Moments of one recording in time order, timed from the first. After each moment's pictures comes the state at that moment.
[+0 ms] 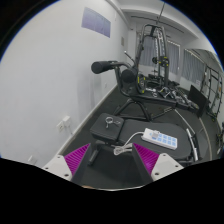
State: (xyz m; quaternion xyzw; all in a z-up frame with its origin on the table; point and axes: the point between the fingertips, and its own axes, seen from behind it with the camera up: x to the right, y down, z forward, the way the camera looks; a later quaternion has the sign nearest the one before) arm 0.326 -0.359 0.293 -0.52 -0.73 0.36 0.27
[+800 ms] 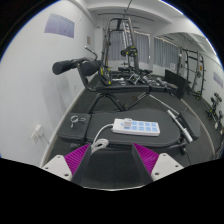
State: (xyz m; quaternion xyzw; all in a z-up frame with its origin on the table) arm 0.263 -0.219 0.202 -0.63 -0.63 0.32 0.31
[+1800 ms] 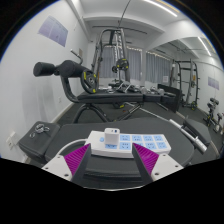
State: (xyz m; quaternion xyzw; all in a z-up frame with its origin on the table) arm 0.061 -0.130 0.047 -0.61 -0.57 0.37 0.42
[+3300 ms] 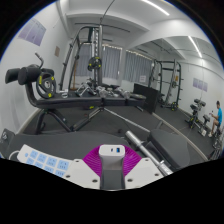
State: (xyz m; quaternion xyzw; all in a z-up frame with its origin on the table) arm -0.003 0.162 0.092 -0.65 -0.52 0.29 0.47
